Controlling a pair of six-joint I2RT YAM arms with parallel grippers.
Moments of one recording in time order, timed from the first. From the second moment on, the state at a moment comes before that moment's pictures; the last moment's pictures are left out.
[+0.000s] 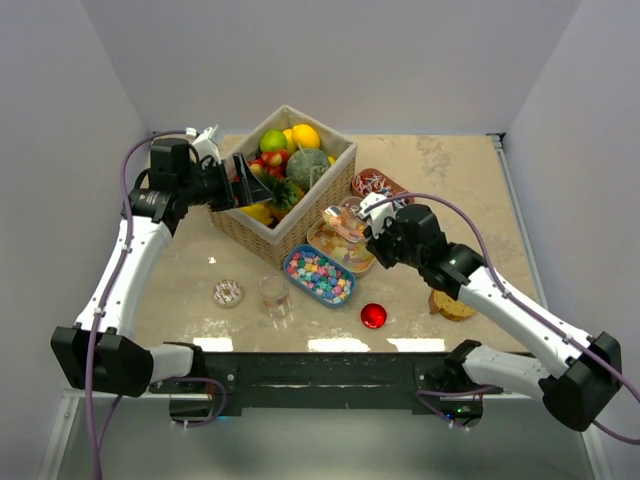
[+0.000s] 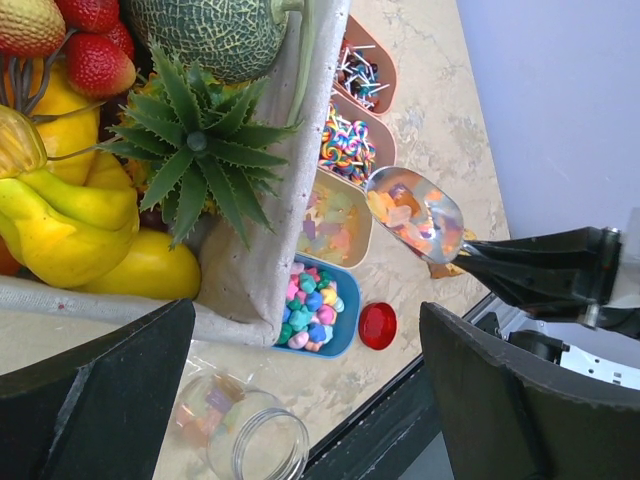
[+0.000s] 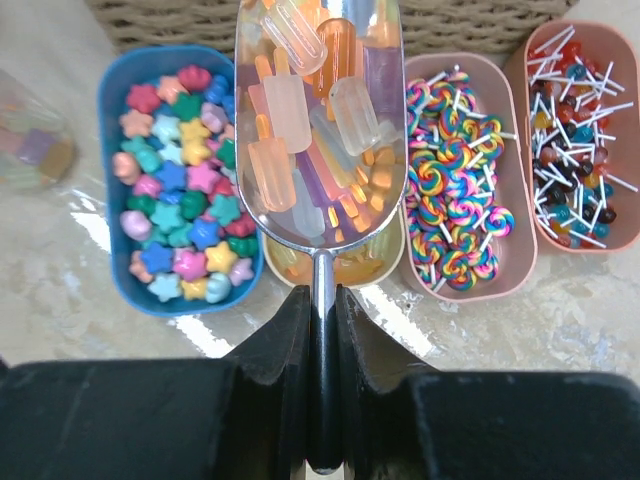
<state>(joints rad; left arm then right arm) -0.12 1.27 1.29 -0.62 0.60 -0.41 0.67 1.08 0.87 -0.39 -0.01 -0.18</state>
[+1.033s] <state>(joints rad) -0.12 1.26 1.26 -0.67 0.45 -0.38 1.05 1.28 1.23 -0.82 -0.15 -0.06</state>
